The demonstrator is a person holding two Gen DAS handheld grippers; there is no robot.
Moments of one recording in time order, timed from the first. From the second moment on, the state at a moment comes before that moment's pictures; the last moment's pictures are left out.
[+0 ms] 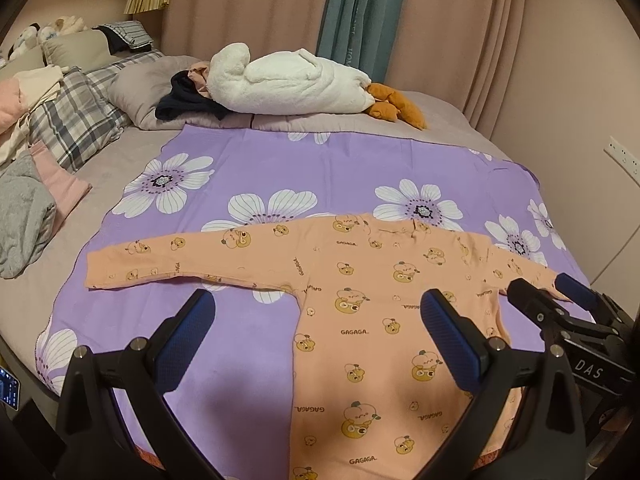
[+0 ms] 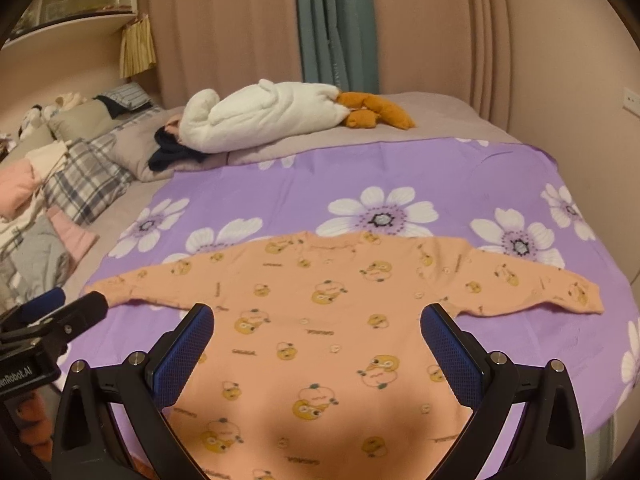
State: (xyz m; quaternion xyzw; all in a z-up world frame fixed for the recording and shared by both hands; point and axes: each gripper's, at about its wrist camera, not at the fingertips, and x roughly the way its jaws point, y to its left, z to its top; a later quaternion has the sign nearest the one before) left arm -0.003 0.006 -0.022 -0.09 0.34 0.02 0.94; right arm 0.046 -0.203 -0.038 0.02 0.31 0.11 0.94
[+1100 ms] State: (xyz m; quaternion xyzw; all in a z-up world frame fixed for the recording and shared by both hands) left arm 0.031 0.029 0.003 -0.16 0.37 -0.01 0.92; right arm 0.091 -0.206 -0.016 0.08 0.31 0.12 0.94
